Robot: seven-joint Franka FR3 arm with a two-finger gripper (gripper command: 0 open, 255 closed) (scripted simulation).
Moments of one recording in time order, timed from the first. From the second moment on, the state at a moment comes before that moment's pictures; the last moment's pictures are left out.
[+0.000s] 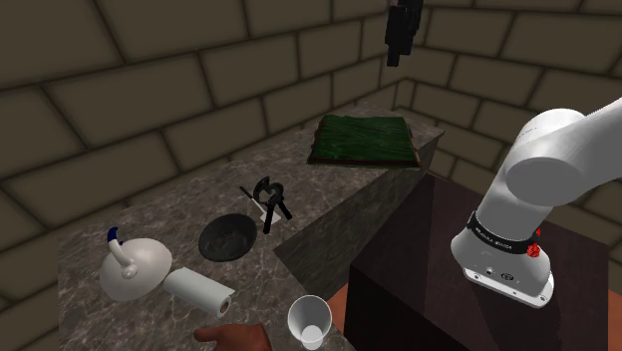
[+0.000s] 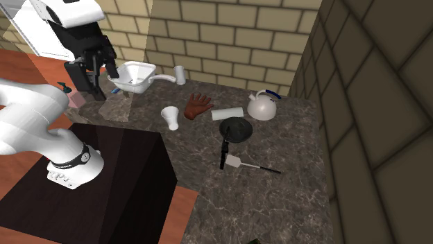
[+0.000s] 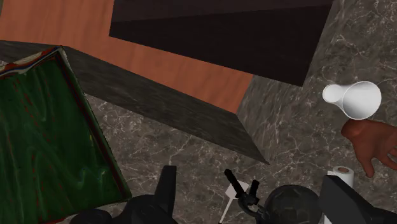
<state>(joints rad) 0.00 -0.75 0.05 -2.26 0.03 1.51 -0.14</state>
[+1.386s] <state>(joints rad) -0.06 -0.16 0.26 -2.22 0.17 1.93 0.45</state>
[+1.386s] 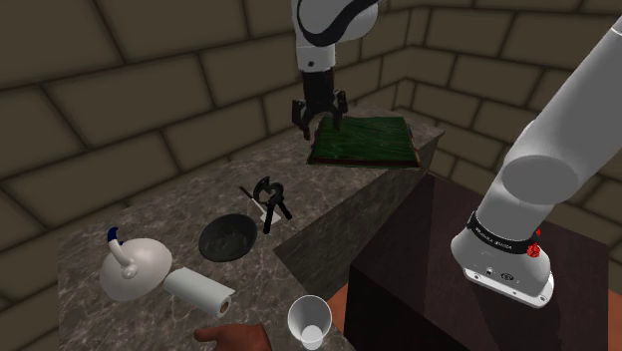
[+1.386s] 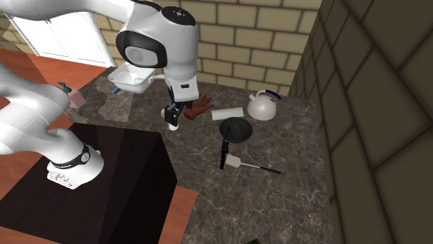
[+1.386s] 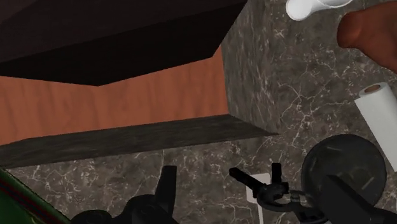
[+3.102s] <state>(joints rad) 0.00 0.77 0.21 -1.65 0.22 2.21 0.97</state>
